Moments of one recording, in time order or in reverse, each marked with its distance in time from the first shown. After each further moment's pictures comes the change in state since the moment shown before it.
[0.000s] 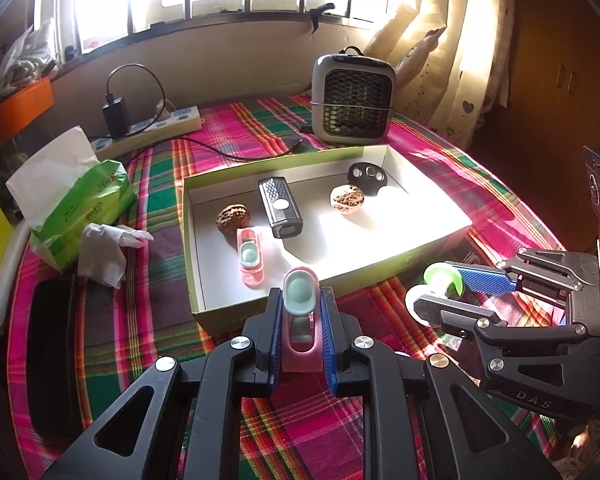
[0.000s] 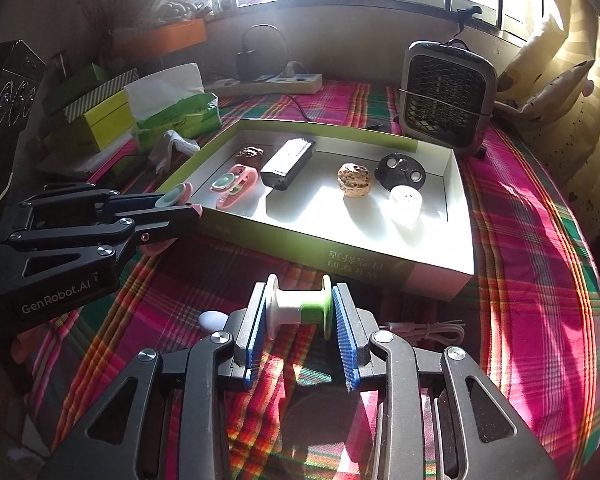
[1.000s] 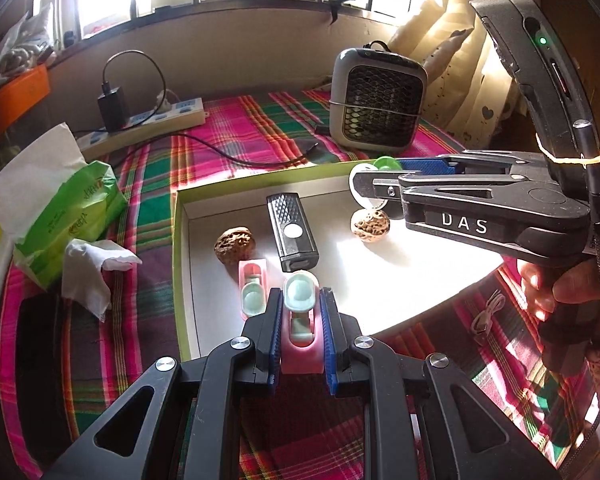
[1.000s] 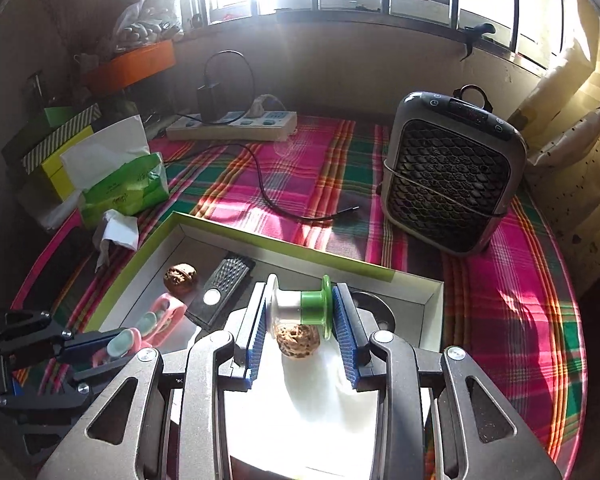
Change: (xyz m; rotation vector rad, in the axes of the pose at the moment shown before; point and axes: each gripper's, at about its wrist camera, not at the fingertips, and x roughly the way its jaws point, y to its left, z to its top) left arm 0.039 0.008 0.029 -0.053 0.039 0.016; right arm 0.065 -0.041 0.103 -0.016 0.005 -0.015
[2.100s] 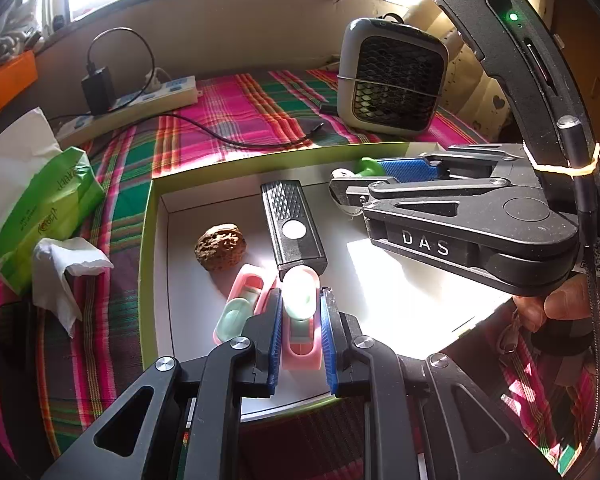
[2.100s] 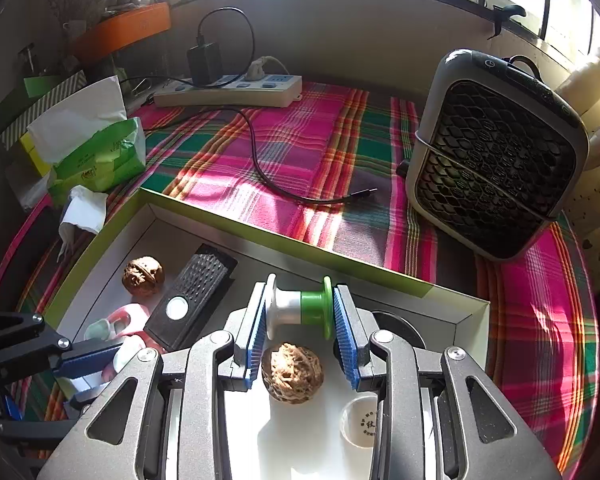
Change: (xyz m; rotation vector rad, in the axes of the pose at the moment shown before) left arm 0.038 0.000 0.008 -0.013 0.058 0.003; right arm 0.041 -0.001 0.005 -0.046 0.078 -0.021
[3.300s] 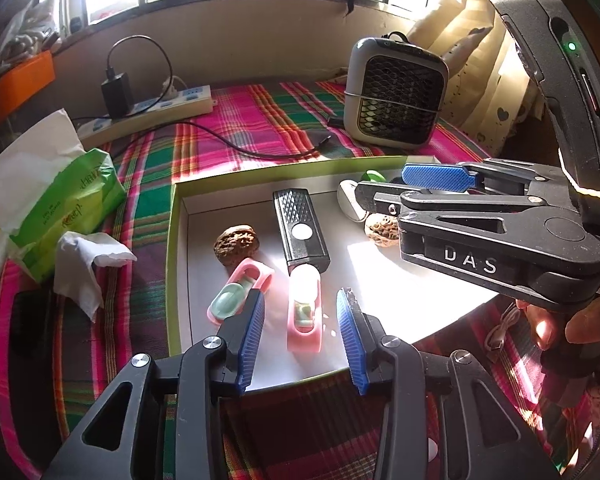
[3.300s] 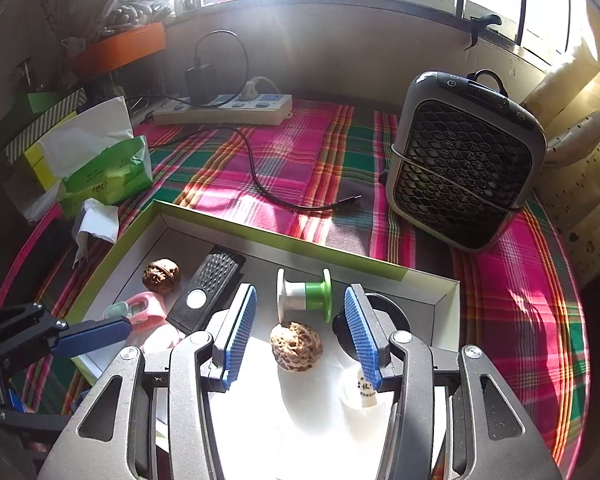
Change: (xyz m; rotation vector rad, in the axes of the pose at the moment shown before) left arm -0.023 0.000 -0.005 -0.026 -0.036 0.027; right arm -0.032 0.002 -0.008 0.053 -0.060 -0.021
